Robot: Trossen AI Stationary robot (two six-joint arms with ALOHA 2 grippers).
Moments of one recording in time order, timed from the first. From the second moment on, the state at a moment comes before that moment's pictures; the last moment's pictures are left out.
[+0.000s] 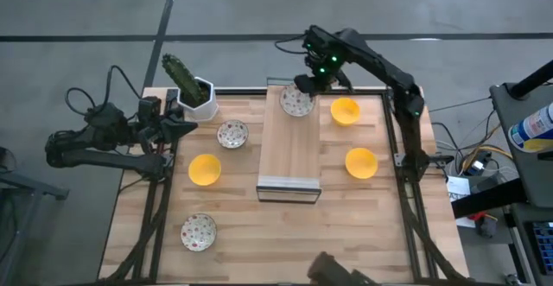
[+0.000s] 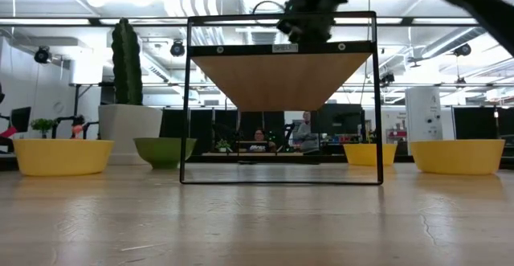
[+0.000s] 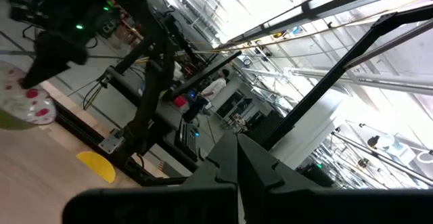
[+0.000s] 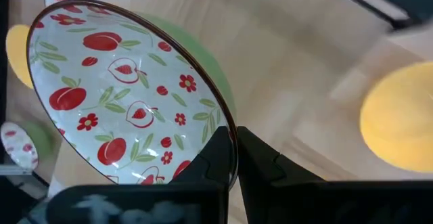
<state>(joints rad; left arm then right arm) 0.00 0.52 0.78 -0.09 -0.02 -0.78 -0.66 2.07 2.24 -1.53 -0.35 0.49</state>
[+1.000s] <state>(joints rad) 0.00 0.52 0.78 -0.09 -0.02 -0.83 -0.70 2.19 2.35 -1.57 -0.42 0.52</state>
